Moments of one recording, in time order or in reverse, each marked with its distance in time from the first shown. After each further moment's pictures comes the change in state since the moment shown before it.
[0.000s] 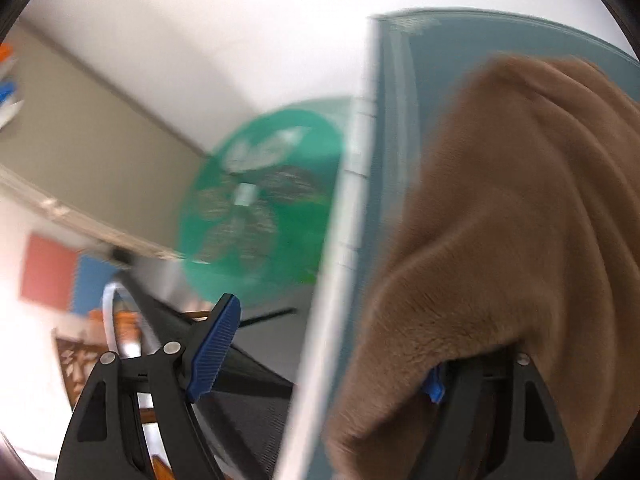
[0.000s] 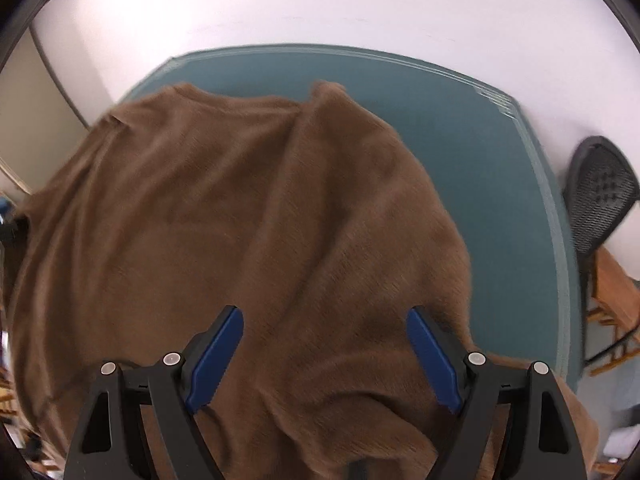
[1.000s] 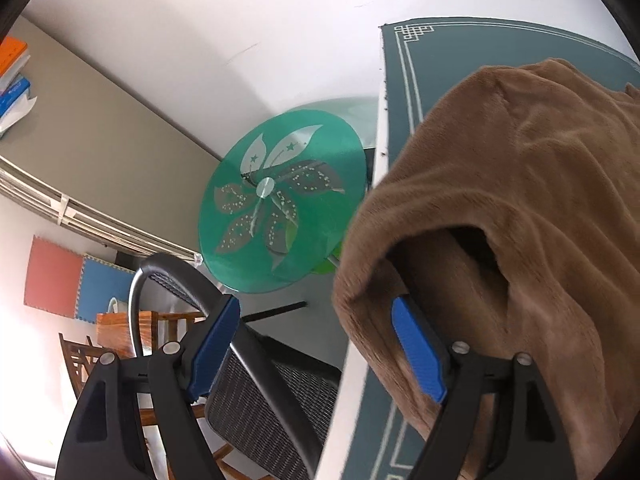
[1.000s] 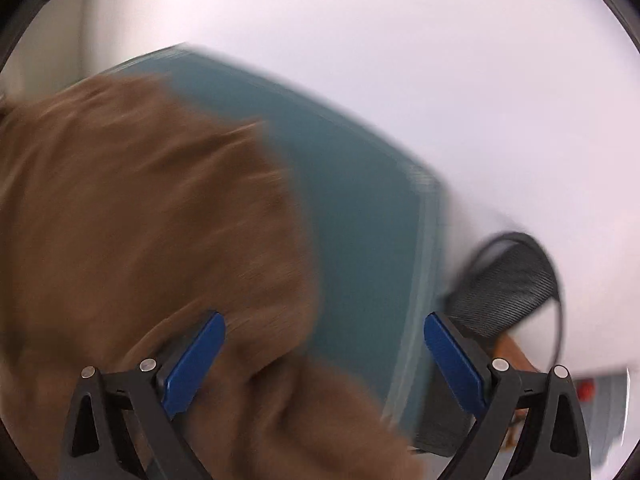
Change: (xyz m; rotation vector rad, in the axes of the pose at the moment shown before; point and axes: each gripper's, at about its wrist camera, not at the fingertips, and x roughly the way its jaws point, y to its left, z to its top) left arm -0.045 0.025 -0.039 0.129 -0.043 -0.042; right arm -0.060 0.009 -0.005 -0.376 -0.133 -0.227
